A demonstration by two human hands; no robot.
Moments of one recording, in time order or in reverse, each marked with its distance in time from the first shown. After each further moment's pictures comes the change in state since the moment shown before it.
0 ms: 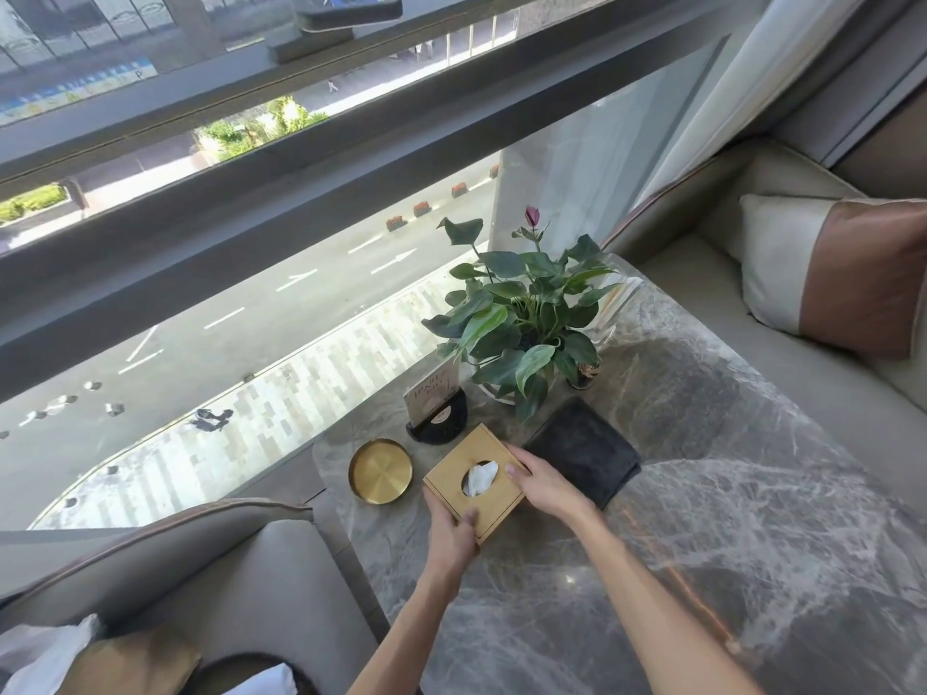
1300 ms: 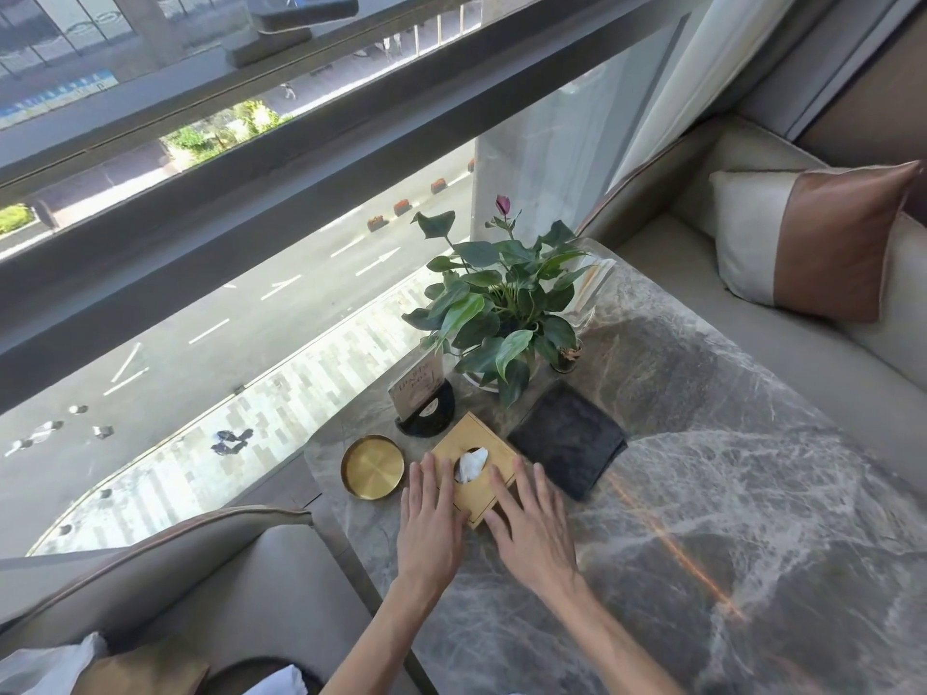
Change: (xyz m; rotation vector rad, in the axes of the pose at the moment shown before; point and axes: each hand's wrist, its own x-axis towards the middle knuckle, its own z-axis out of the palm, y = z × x) left_hand -0.006 -0.011 -0.027 1.137 0.093 0.565; right_hand -0.063 0.043 0.072 -0.751 0.391 -0.113
